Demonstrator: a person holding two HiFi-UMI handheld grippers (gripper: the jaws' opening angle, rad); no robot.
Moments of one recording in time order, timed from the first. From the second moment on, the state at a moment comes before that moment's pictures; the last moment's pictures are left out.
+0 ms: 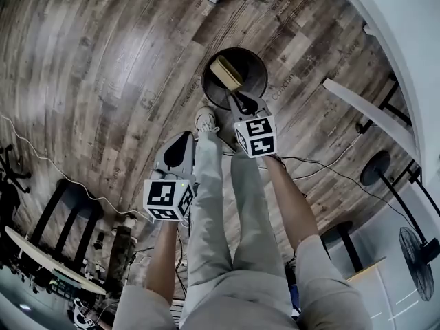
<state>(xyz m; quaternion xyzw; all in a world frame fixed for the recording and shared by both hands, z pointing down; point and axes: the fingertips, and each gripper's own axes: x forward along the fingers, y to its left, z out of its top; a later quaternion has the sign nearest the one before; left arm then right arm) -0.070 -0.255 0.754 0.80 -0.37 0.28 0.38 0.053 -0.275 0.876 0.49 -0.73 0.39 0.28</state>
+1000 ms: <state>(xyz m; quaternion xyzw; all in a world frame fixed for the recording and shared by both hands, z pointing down) -0.011 -0.238 0.685 0.83 -0.36 0.27 0.35 0.128 -0.205 0.715 0.57 -0.72 0.33 0.20</state>
